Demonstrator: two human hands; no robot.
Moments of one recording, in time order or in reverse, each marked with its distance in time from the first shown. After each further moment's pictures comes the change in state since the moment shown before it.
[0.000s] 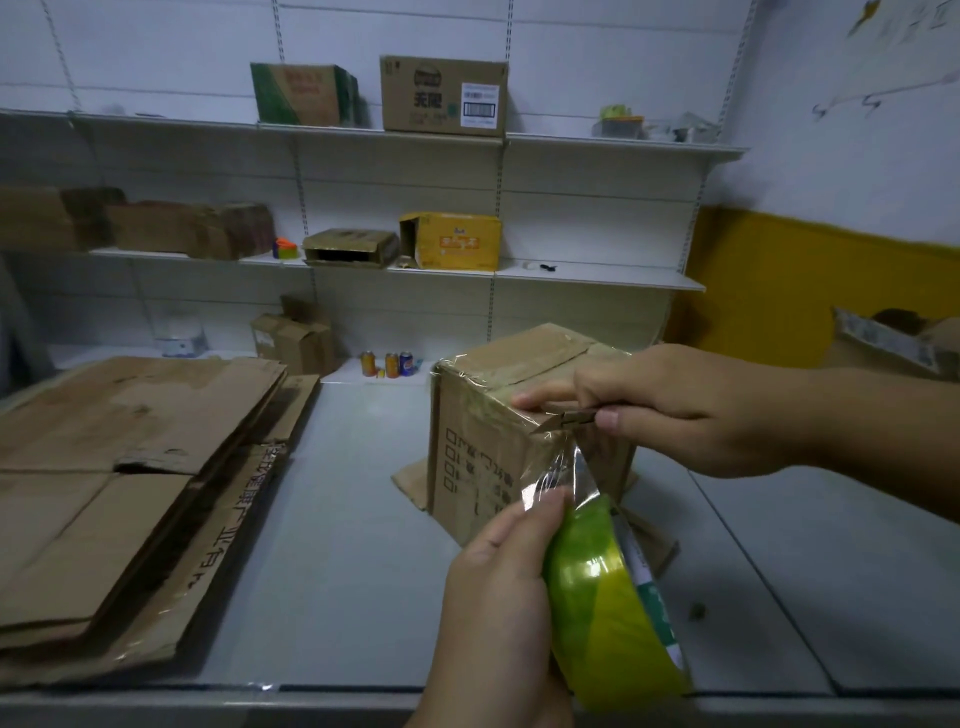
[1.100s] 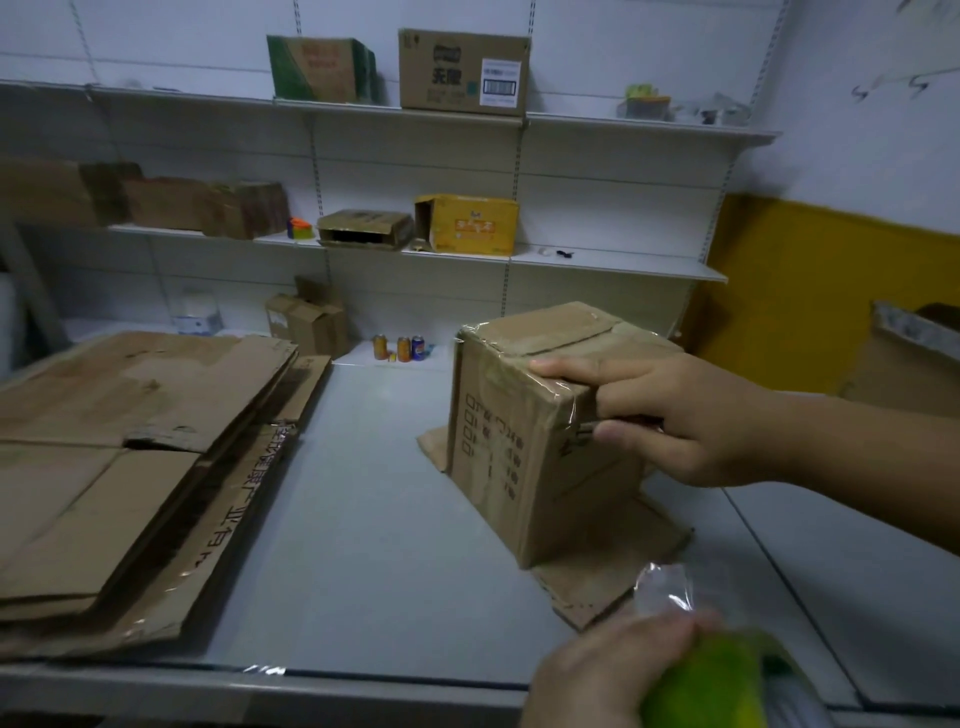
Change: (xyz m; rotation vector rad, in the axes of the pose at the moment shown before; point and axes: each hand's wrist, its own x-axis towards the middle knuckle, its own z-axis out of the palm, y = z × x) left_hand -0.027 -0.012 -0.021 0.526 -0.048 -0.072; right_hand 0.007 0.045 0.035 -0.080 0.148 -0.124
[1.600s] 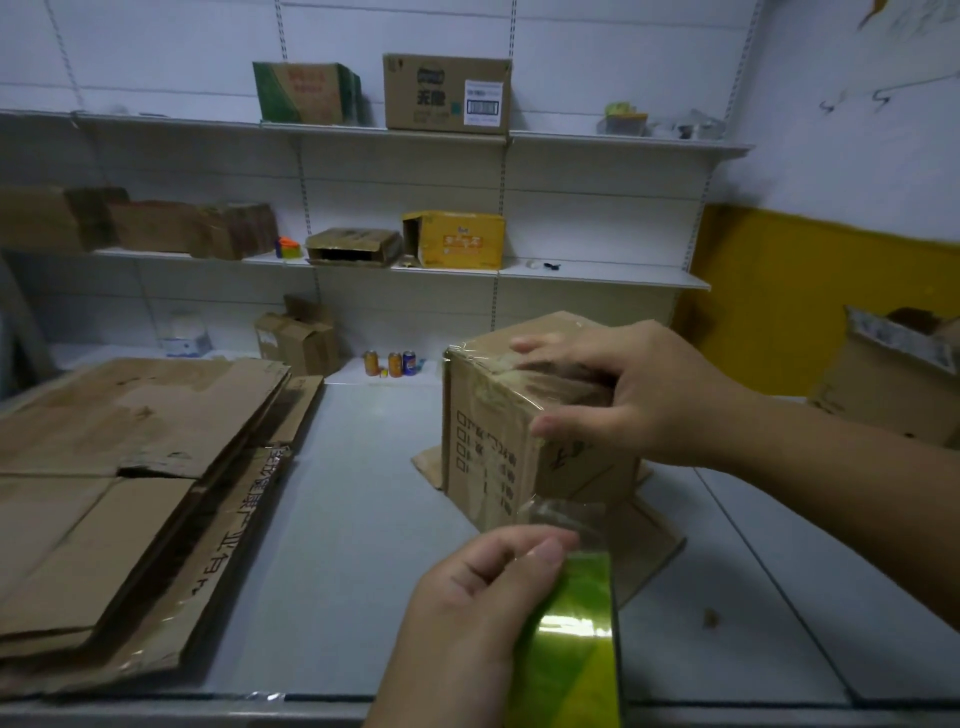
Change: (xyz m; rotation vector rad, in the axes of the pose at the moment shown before) left_hand 0.011 0.022 -0.026 -0.207 -0.045 0.223; right_hand 0.024 -0.021 -0.007 0.009 0.274 0.208
